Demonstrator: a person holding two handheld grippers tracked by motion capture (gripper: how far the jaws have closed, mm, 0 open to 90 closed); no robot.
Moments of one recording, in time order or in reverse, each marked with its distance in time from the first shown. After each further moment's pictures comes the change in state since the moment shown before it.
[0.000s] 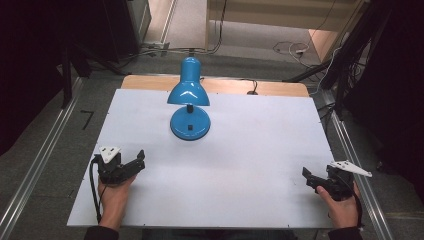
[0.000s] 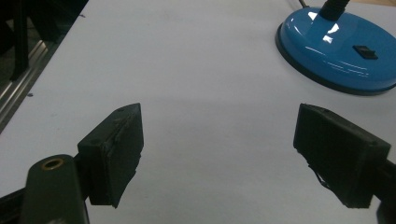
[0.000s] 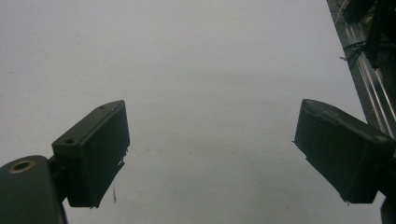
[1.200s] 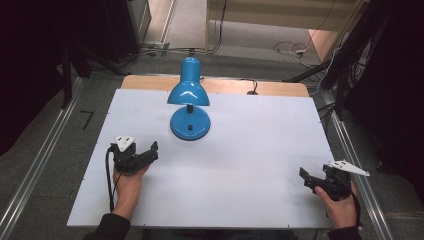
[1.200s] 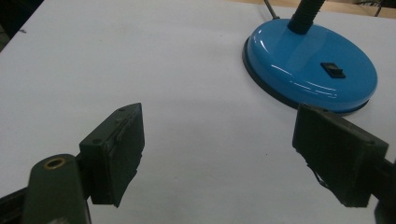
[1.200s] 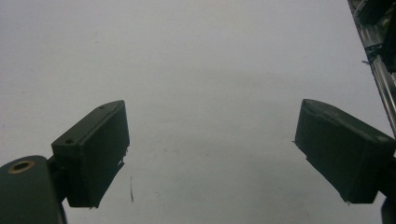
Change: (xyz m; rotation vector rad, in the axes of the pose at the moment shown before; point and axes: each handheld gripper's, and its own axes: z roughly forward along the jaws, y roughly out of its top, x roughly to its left) left arm -0.029 0.017 0.028 -0.003 -0.061 0.015; right arm 0.005 0.001 0.001 0.000 0.043 -0.011
